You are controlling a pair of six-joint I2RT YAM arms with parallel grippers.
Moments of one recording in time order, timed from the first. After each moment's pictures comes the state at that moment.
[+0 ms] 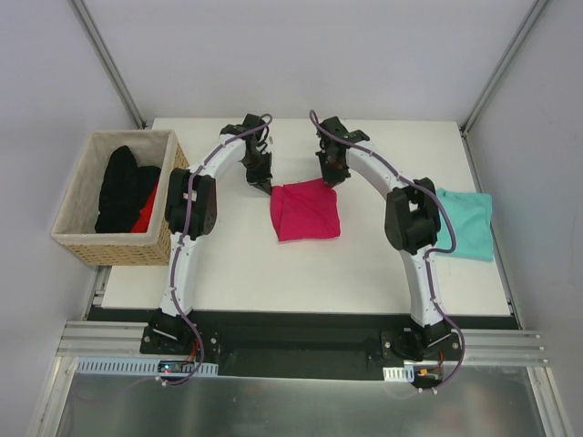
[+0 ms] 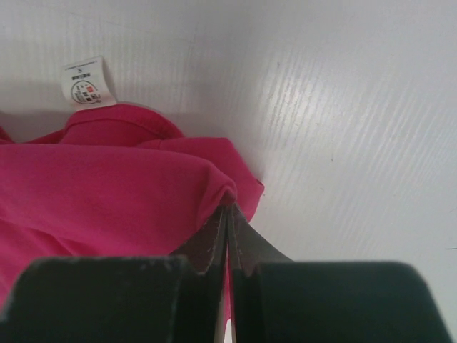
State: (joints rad) left arm -0.31 2.39 2.09 -0.99 0.34 -0.34; right arm 0.48 2.27 2.00 -0.89 0.10 0.21
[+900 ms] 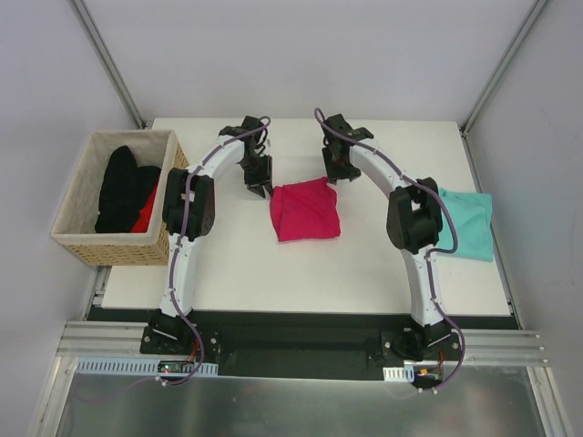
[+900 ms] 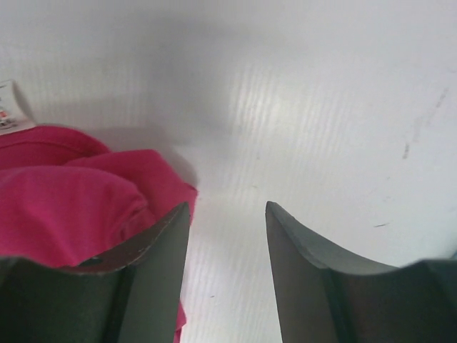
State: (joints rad) left arm -0.31 2.37 2.05 -0.99 0.32 -0.35; right arm 0.47 2.27 2.03 -0.91 0.25 0.18
